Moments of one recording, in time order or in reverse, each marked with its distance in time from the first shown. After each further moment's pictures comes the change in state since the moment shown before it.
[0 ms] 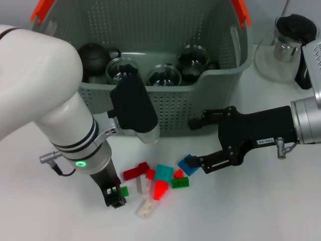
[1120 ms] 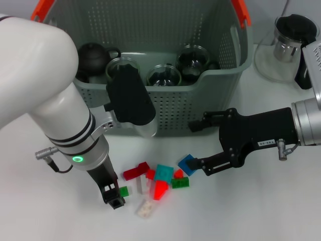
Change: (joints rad) left arm -0.011 0.004 -0.027 0.029 0.000 0.050 -0.018; right arm 0.000 -0.003 -0.002 0.004 -0.003 -0.007 0.005
